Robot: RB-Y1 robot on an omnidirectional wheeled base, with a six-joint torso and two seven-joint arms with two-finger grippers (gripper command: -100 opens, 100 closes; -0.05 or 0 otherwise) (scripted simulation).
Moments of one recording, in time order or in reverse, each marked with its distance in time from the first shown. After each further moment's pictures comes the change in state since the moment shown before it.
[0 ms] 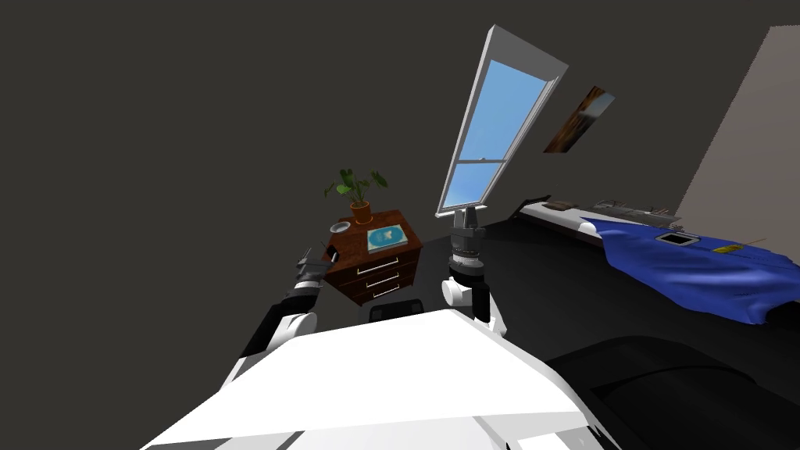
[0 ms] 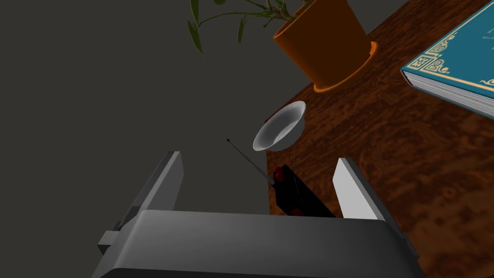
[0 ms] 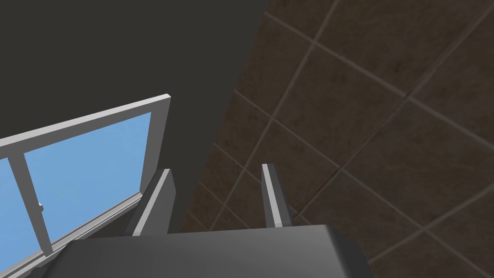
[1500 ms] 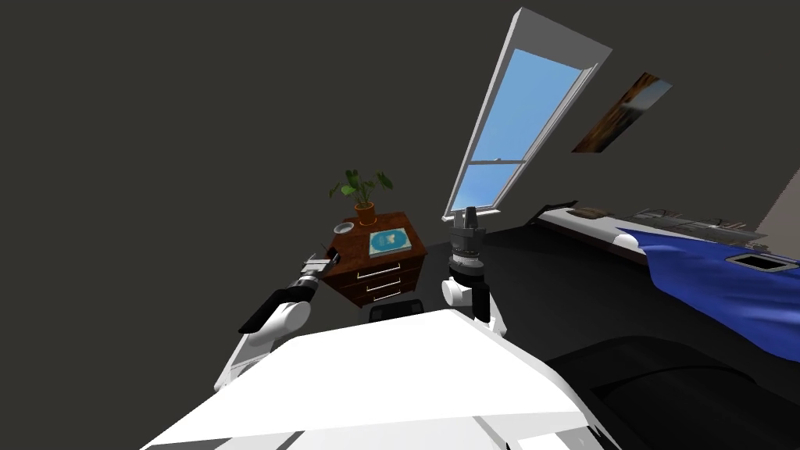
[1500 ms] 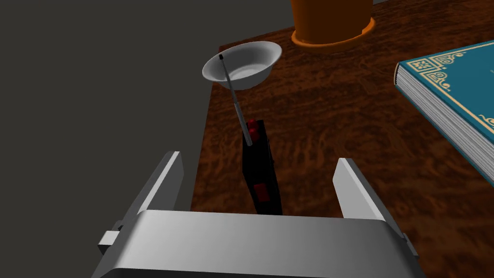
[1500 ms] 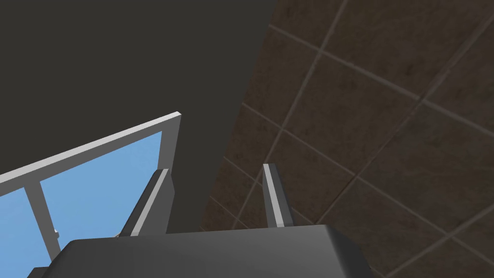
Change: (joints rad) left arm -0.116 -0.005 0.121 0.061 0.168 0.351 0.379; right arm 0.000 0.000 0.000 0.000 0.000 0.000 0.000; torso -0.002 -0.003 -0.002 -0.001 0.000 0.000
